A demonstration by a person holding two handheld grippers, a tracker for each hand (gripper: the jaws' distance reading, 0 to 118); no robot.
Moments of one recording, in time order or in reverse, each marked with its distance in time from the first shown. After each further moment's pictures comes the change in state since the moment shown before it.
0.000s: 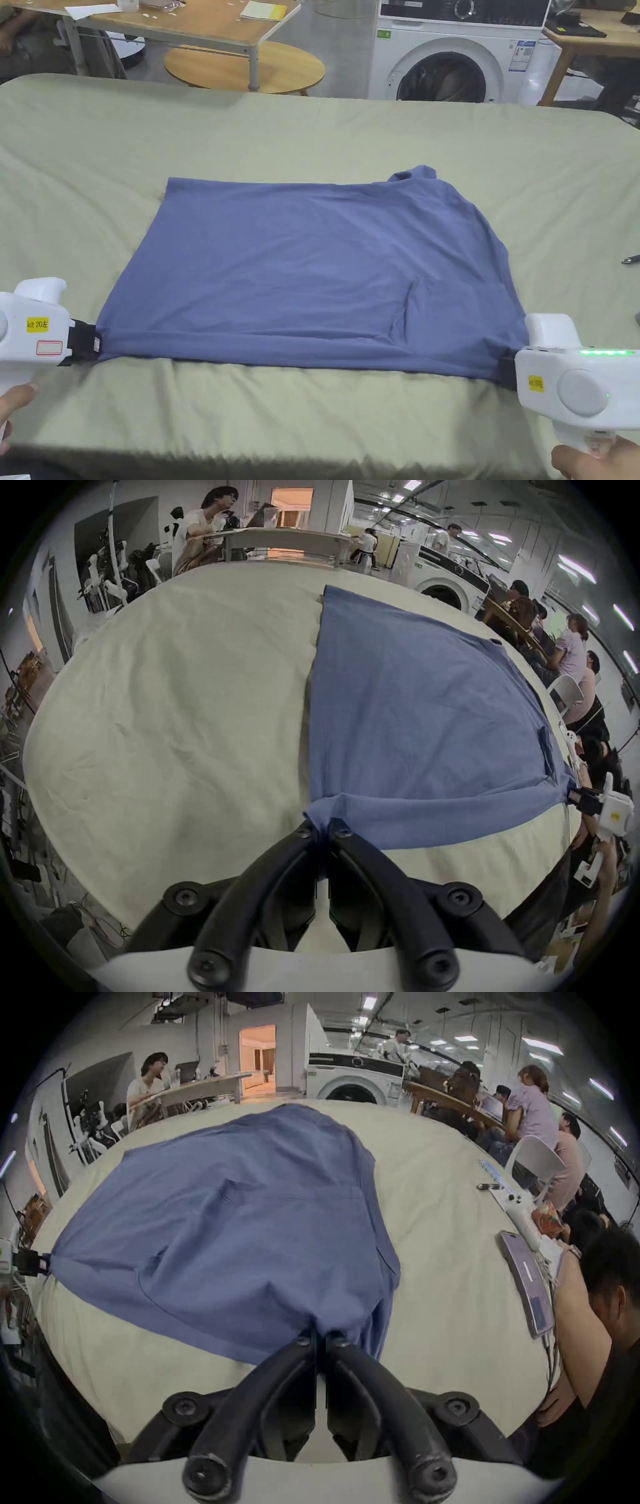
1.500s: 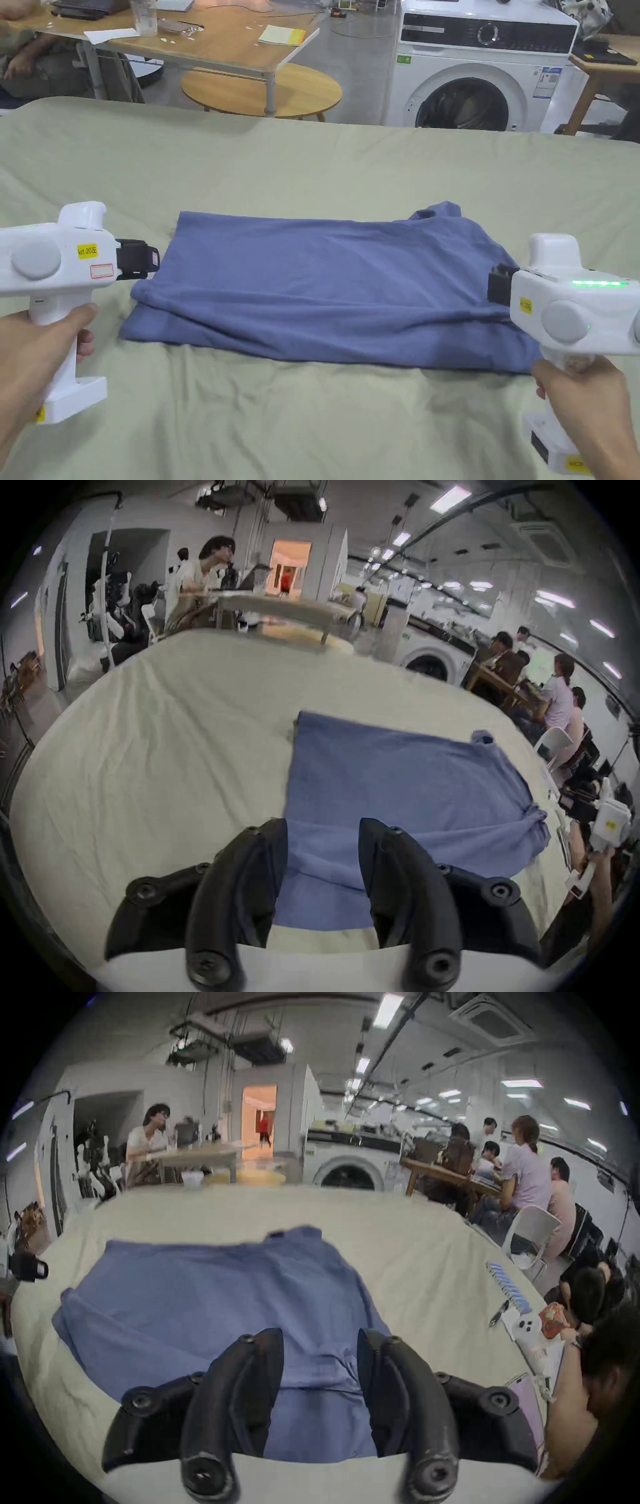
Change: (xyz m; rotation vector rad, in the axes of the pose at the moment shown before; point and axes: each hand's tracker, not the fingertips) left arm 0.035 0.134 -0.018 0.330 -0.083 -0.010; right arm -0.044 0.149 -0.033 0.367 -0.031 -0.031
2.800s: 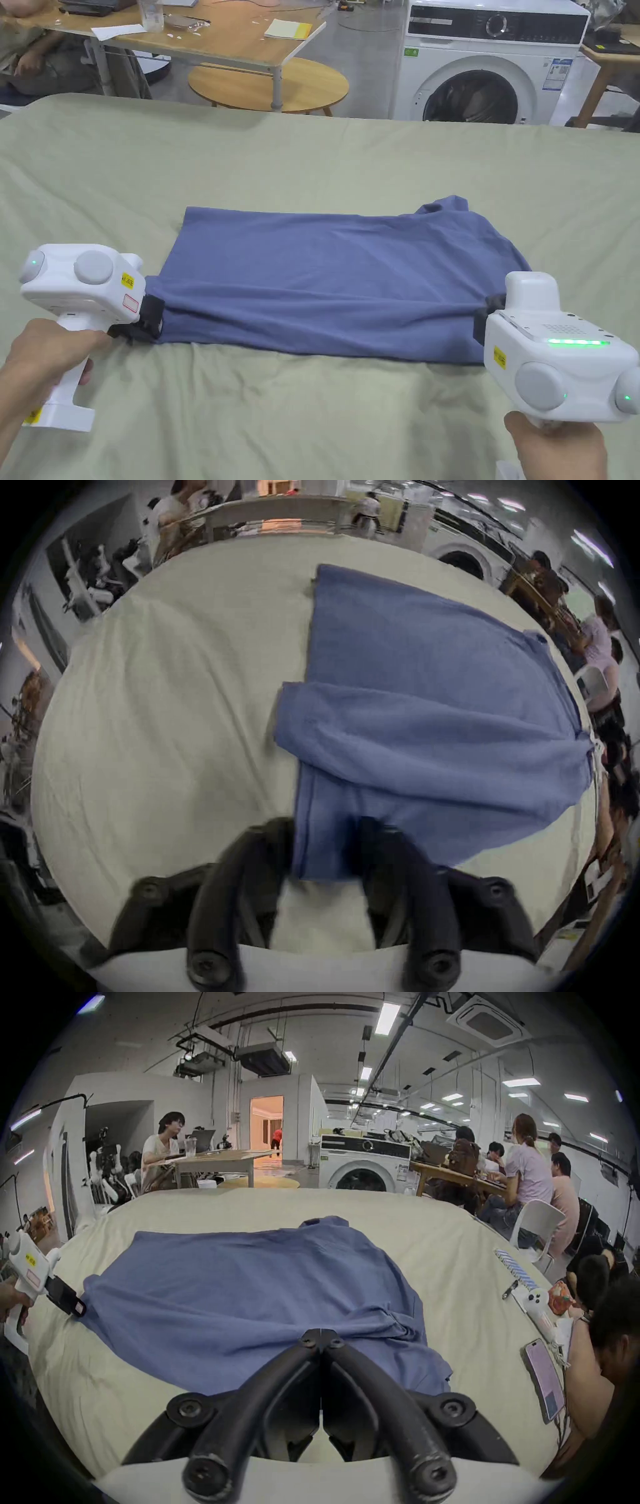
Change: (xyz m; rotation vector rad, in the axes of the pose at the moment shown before) left arm -0.009 -0.033 -0.058 -0.493 0.139 -0.068; right arm -0.027 -0.050 0.030 -0.013 0.048 0.020
